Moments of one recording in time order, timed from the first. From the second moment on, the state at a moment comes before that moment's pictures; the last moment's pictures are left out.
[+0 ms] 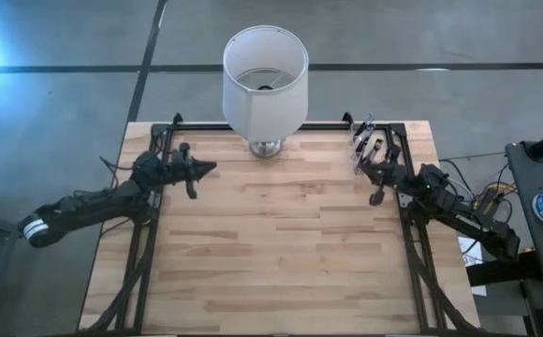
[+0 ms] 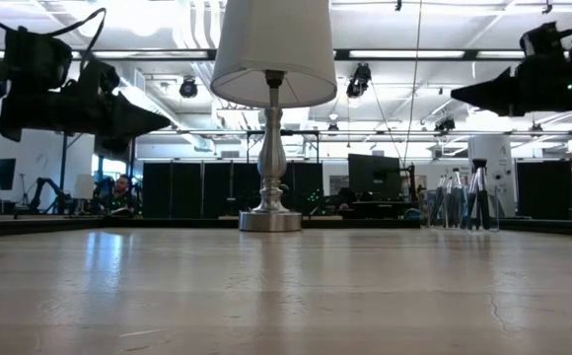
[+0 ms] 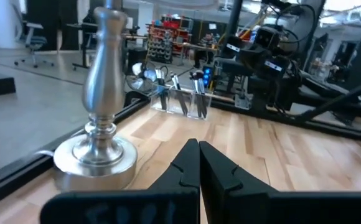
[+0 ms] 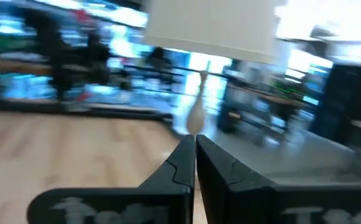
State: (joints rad) left arm 0.74 0.68 0.01 0.72 0.48 -0.12; right arm -0.53 0.00 0.01 0.12 -0.16 -0.17
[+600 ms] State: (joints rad) left arm 0.95 0.34 0.01 0.31 0.43 -0.17; right arm -0.53 0.00 0.01 0.18 0.28 -0.16
